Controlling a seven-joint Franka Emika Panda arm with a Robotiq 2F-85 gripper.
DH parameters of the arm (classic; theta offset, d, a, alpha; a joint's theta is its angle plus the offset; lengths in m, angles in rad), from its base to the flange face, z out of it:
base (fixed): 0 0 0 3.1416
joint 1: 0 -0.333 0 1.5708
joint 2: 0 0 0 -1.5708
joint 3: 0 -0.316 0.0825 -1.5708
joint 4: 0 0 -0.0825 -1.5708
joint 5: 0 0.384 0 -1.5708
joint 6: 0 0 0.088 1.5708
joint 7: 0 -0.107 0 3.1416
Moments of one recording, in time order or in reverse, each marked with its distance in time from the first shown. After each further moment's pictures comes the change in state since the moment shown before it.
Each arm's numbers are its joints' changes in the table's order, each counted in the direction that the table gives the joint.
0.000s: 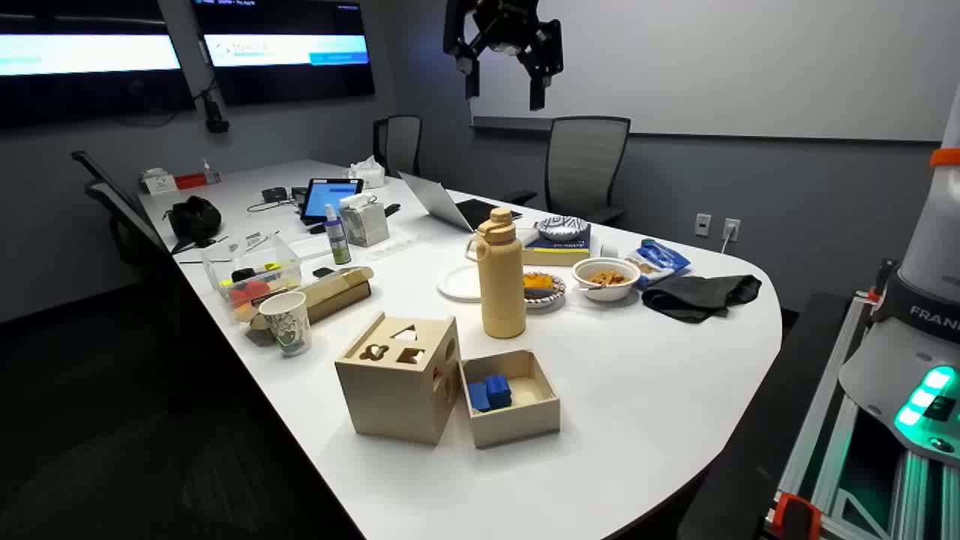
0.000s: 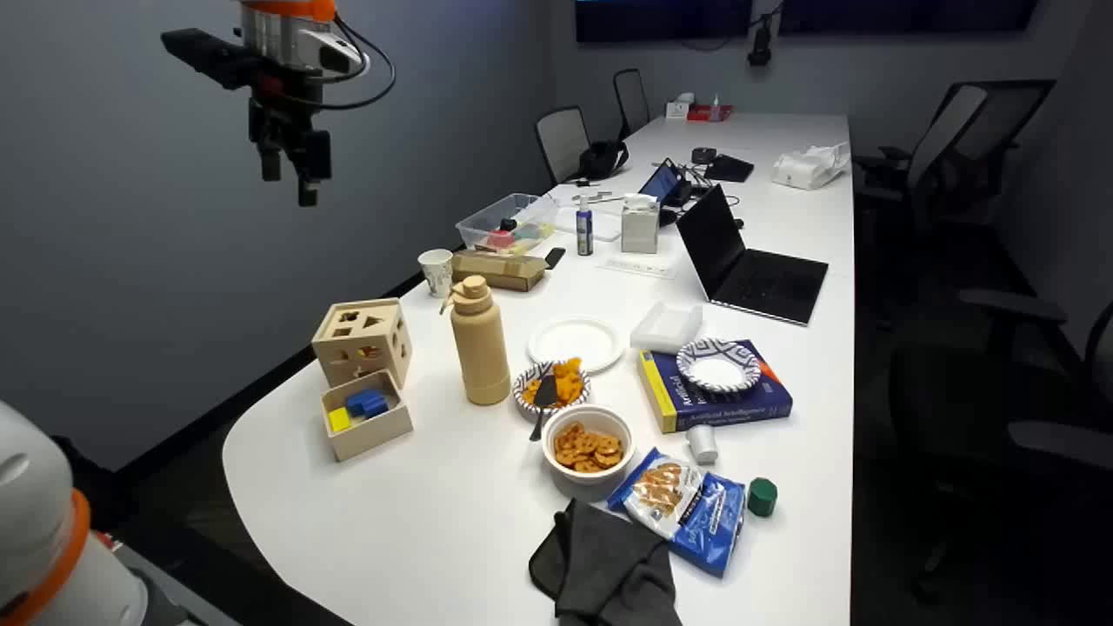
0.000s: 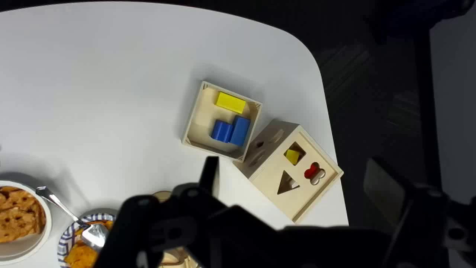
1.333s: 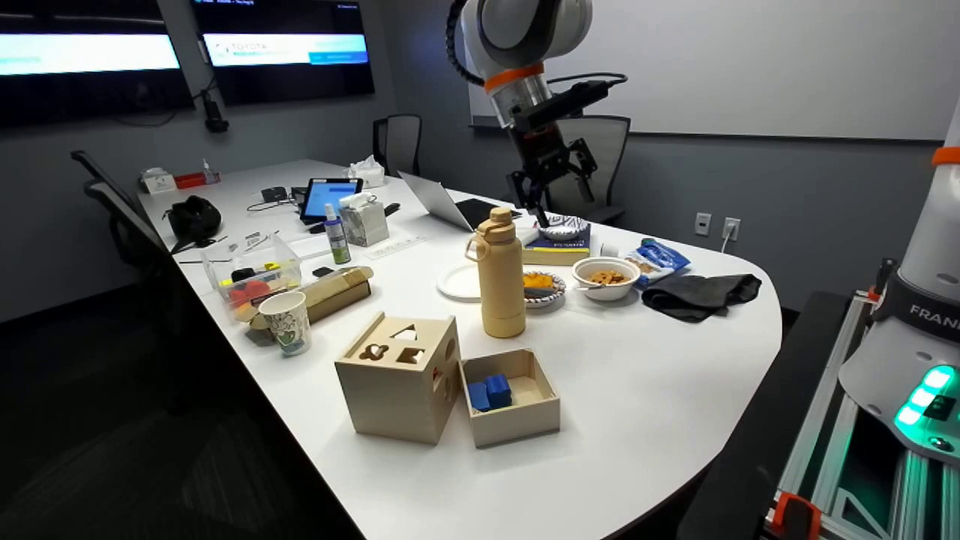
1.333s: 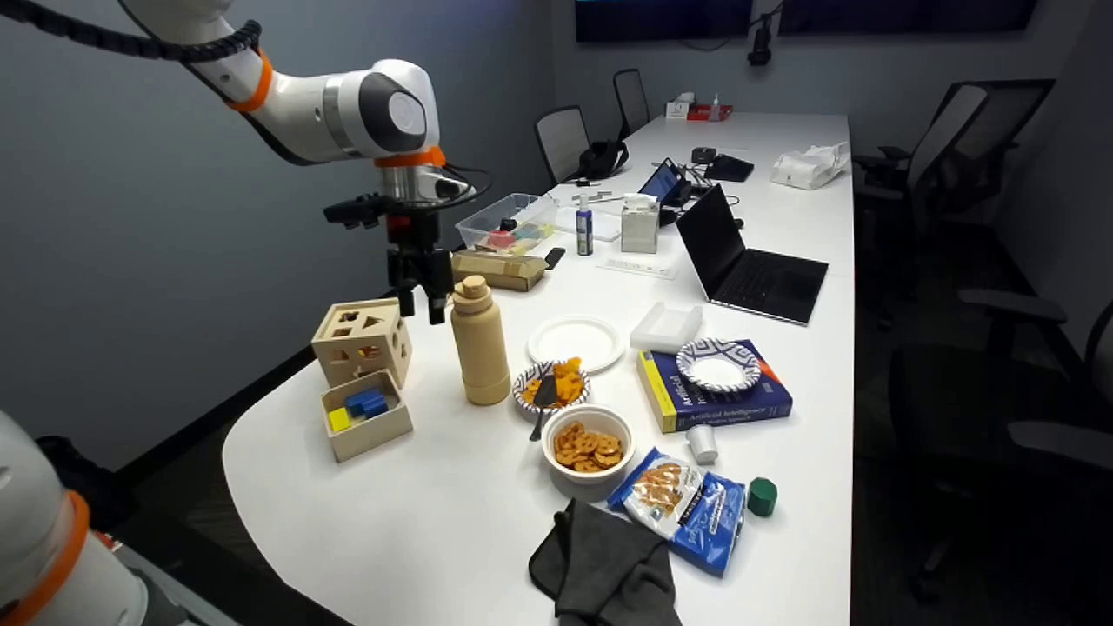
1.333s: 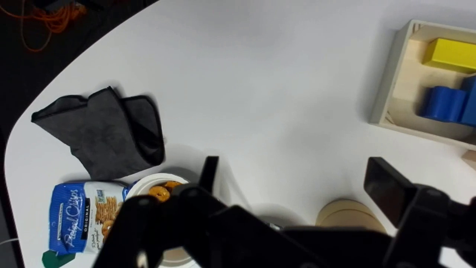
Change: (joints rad) arm 0.064 0.394 0.069 -0.006 -0.474 -0.137 -0.202
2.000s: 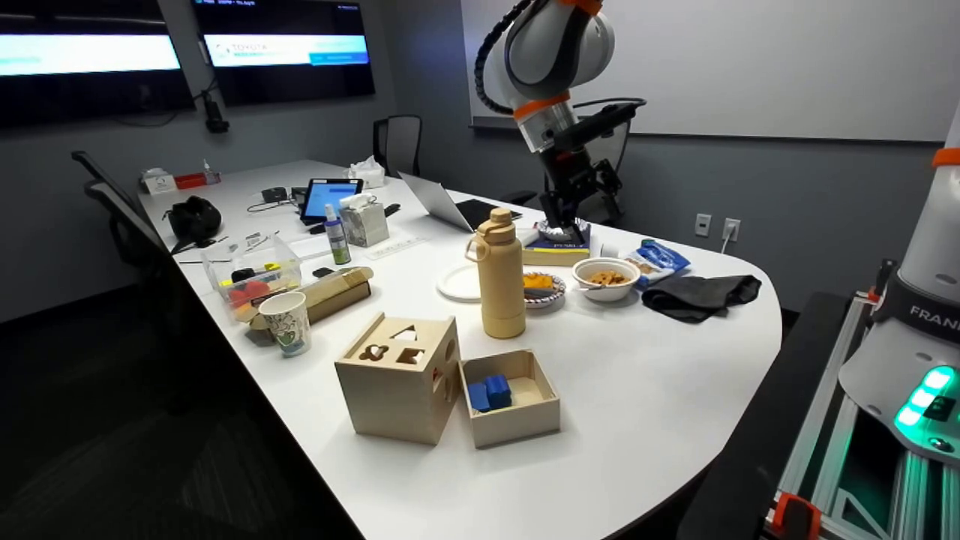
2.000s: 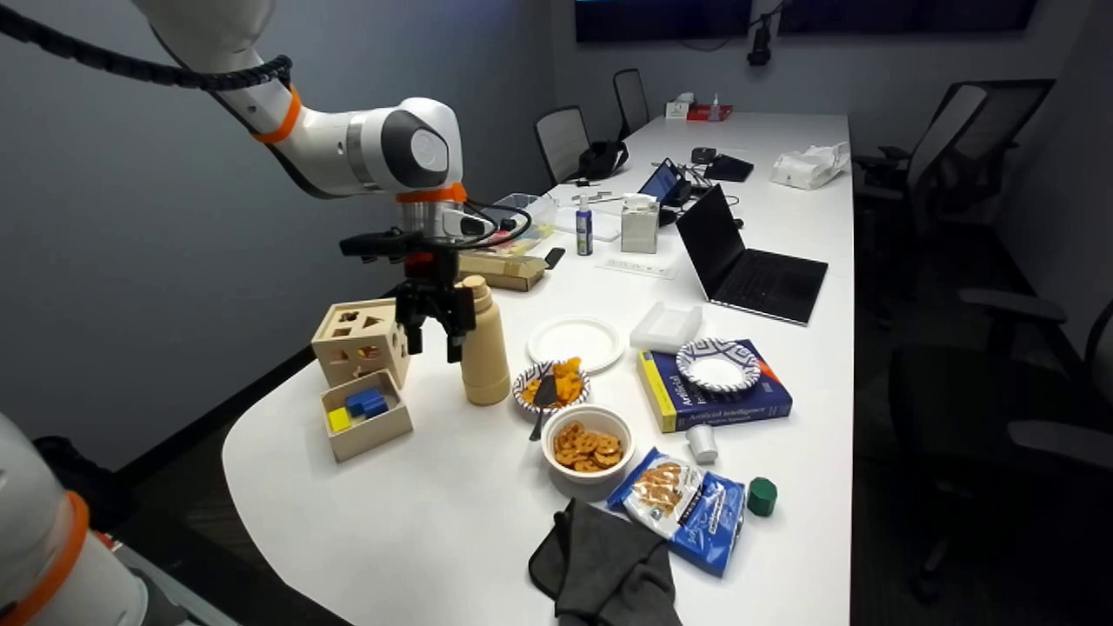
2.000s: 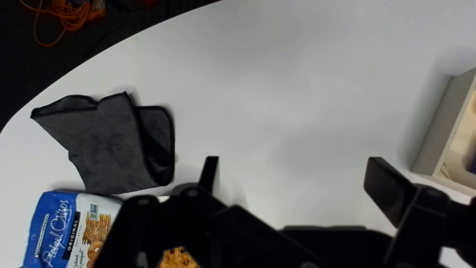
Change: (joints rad) arm 0.015 0.027 0.063 -0.074 -0.020 -0.031 0.186
